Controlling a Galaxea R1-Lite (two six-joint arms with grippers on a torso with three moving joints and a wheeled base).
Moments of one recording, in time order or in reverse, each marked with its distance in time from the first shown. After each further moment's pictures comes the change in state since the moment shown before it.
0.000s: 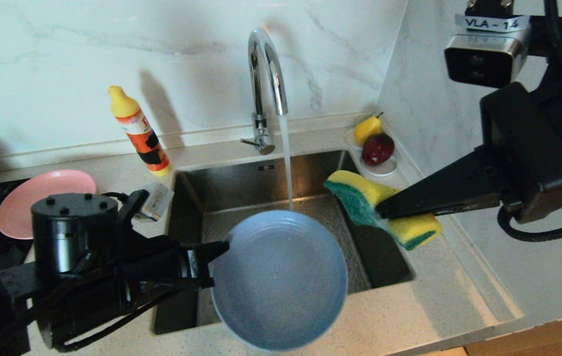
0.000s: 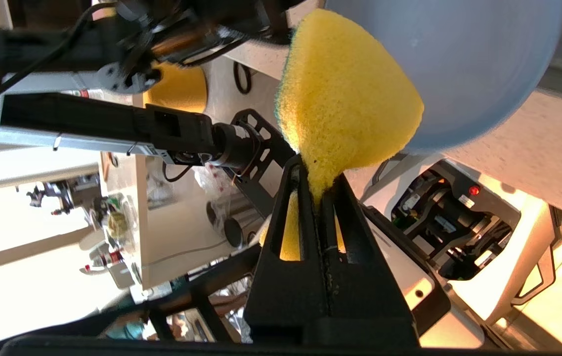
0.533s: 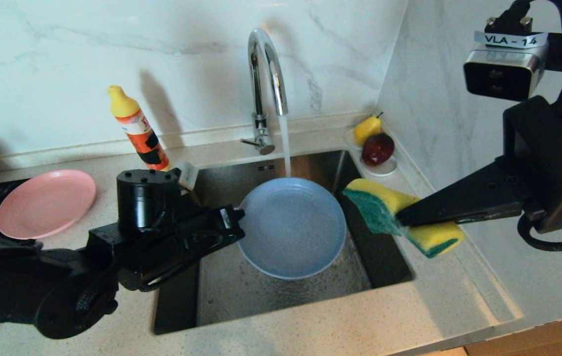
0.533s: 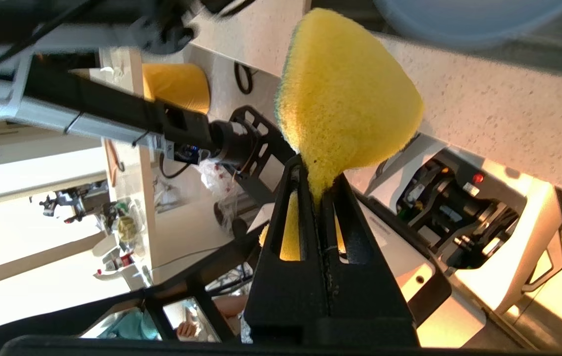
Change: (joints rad) left arm 0.028 0.256 -0.196 -0.128 0.112 -0.115; right arm -0.046 -0.037 0.065 0.000 0.036 0.011
